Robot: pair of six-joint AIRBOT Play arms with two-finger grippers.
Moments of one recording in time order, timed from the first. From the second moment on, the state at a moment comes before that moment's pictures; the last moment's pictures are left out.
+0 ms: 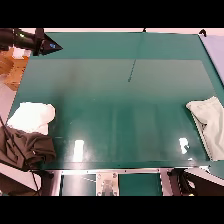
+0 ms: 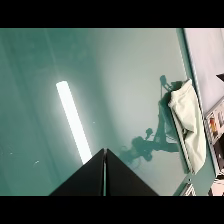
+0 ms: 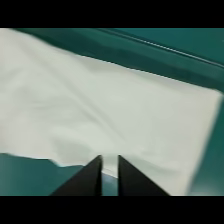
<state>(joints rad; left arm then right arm) 0.18 -1.75 2.02 0.57 -1.51 -1.35 -1.30 -1.16 1.30 -1.26 1.43 1.62</state>
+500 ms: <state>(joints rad) 0.07 -1.44 1.74 0.74 -1.49 -1.37 -0.57 -1.06 1.25 -1.13 1.34 1.57</state>
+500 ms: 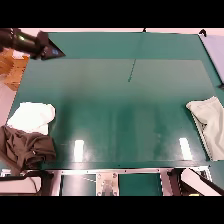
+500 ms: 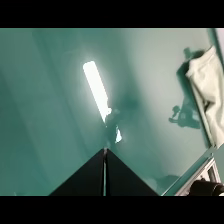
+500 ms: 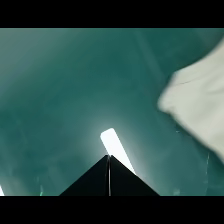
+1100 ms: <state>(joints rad) -0.12 -1.04 1.10 0.82 -1.28 -1.41 -0.04 -0.82 0.84 -1.13 1.19 1.56</state>
